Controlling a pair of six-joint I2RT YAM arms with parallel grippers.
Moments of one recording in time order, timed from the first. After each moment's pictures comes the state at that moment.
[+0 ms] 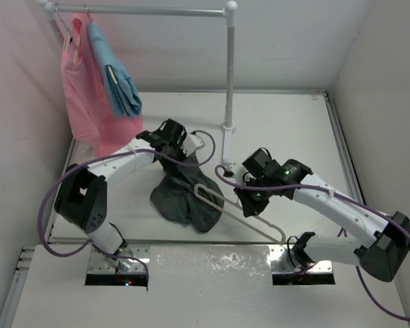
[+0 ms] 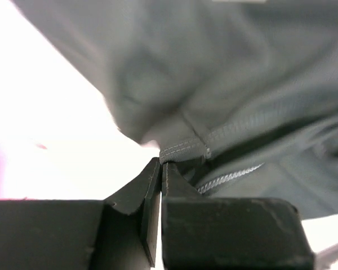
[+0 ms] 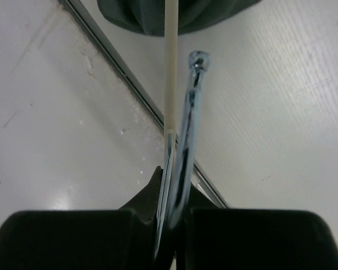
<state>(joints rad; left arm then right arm) -0.51 1.62 1.13 -0.69 0.01 0.49 0.77 1.18 0.93 -0.98 -0.29 -0.02</state>
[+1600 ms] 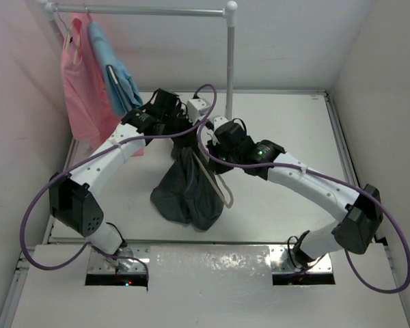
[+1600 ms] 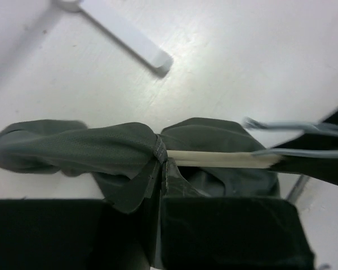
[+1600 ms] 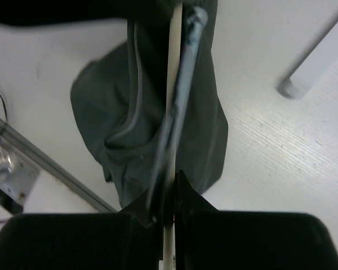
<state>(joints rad) -0.50 1.57 1.50 -0.73 0.40 0.26 0.82 1.46 1.25 -0.59 0.04 0.34</state>
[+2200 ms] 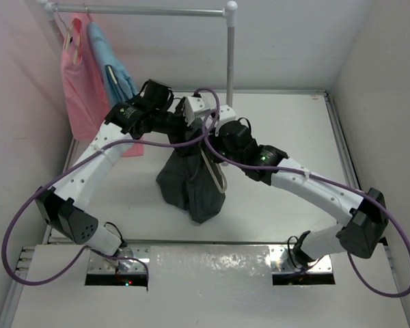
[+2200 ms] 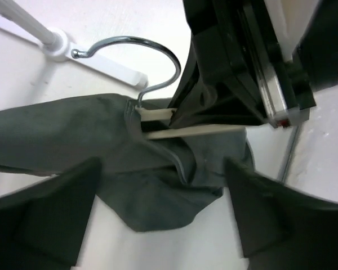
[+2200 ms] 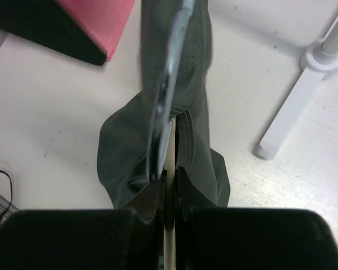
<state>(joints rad) -0.50 1.51 1.66 -0.94 0.58 0.47 0.84 1.42 1.19 -0.29 0.24 0.37</state>
